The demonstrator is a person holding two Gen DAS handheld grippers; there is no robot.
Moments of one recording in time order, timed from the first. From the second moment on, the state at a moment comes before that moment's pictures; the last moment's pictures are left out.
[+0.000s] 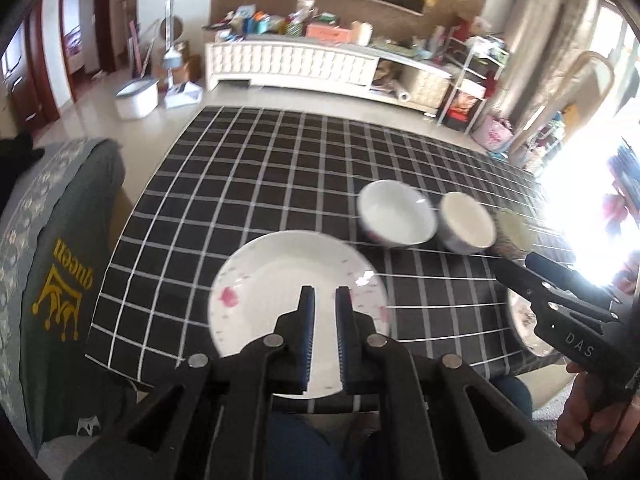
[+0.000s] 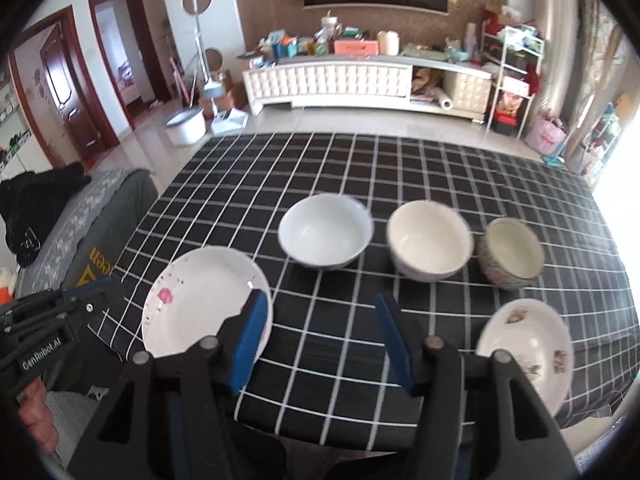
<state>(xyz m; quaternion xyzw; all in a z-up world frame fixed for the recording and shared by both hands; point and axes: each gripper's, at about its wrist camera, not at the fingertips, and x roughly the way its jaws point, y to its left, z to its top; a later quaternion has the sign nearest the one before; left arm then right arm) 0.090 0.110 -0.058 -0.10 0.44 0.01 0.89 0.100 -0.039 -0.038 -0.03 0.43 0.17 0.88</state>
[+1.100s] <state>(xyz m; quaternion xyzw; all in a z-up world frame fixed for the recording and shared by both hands) 0.129 -0.111 -0.041 0.00 0.43 -0.12 0.89 0.094 -0.228 -0.031 0.03 0.44 0.08 0.89</state>
